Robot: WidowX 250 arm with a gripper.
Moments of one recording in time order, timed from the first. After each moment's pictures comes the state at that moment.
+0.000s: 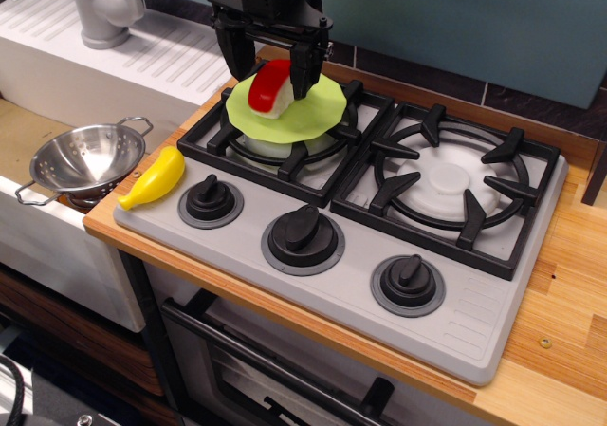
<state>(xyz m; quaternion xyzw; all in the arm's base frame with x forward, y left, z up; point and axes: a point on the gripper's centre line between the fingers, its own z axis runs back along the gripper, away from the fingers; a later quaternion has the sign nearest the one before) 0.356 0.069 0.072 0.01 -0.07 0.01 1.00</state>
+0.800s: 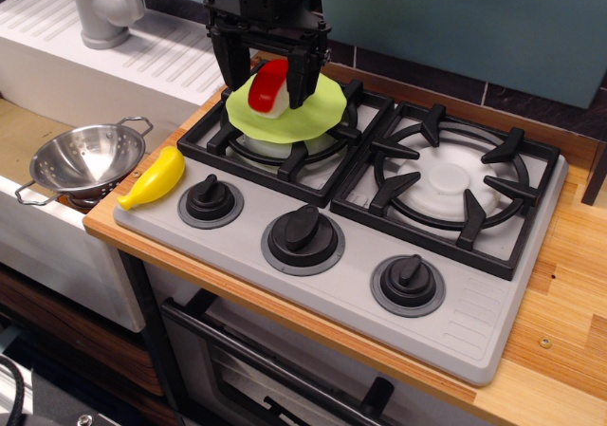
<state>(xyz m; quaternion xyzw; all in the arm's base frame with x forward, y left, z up) 0.342 0.066 0.070 -0.01 -0.01 0.02 1.00</state>
